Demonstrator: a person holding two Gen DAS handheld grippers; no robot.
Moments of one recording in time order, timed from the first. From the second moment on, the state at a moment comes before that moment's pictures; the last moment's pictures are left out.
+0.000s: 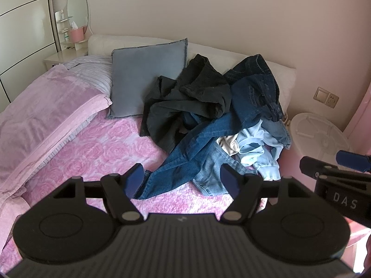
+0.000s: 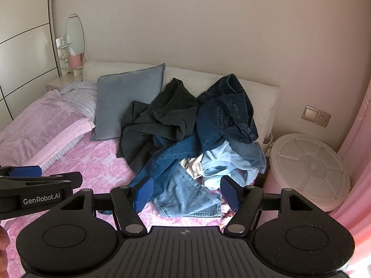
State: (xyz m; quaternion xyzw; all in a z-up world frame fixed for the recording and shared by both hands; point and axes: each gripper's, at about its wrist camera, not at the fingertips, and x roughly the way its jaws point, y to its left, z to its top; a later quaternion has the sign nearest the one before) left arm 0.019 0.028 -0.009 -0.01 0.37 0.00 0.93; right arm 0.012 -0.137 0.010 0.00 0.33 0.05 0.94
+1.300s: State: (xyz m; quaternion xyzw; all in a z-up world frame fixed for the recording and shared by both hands) left arm 0.048 0.036 -0.028 -0.02 0.40 0.02 0.91; right arm 0.039 -0.142 -0.008 -0.02 0.36 0.06 0.93
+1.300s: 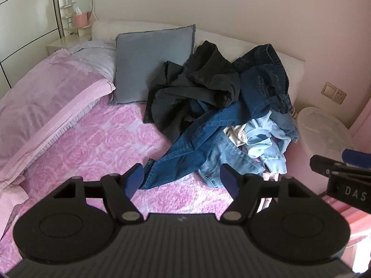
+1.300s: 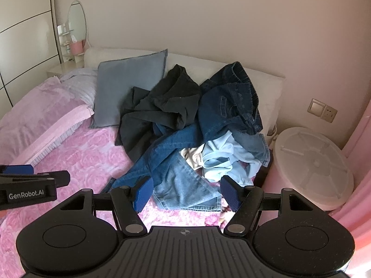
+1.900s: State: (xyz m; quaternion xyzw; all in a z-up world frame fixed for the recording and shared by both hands) left arm 0.196 0.027 -0.080 -0.06 0.45 0.05 0.89; right arm 0.190 -0.171 -0.064 -0.04 0.39 0.12 0.91
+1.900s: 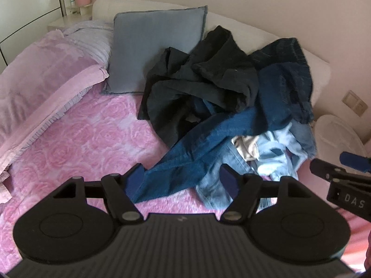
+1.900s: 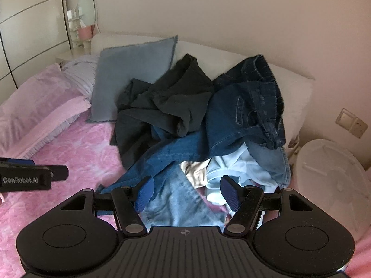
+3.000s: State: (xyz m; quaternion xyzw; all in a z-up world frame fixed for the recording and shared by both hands) left arm 0.451 0.088 -0.204 -0.16 0.50 0.13 0.84; right arm 0.468 -0.108 -0.208 -0.19 0.39 0.18 0.88
